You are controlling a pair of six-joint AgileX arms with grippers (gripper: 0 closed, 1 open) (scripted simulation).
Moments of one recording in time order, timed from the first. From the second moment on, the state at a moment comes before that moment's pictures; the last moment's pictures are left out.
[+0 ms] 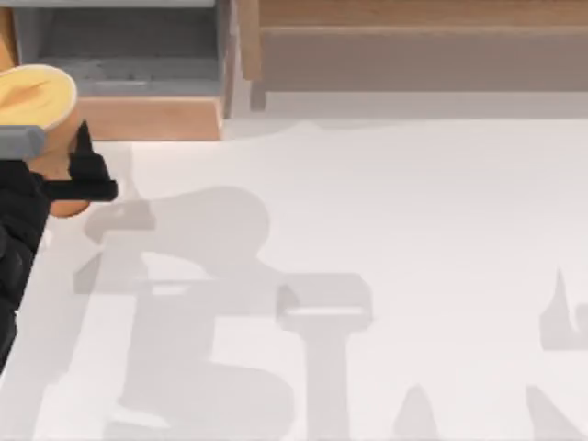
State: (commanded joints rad) left arm -0.09 1.86 0.39 1.44 -0.05 0.00; right arm 0.00 0.00 0.00 0.00 0.00 0.00
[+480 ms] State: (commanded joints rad) left arm -0.09 1.93 0.35 1.49 -0.04 0.00; right arm 0.00 0.00 0.00 0.00 0.00 0.00
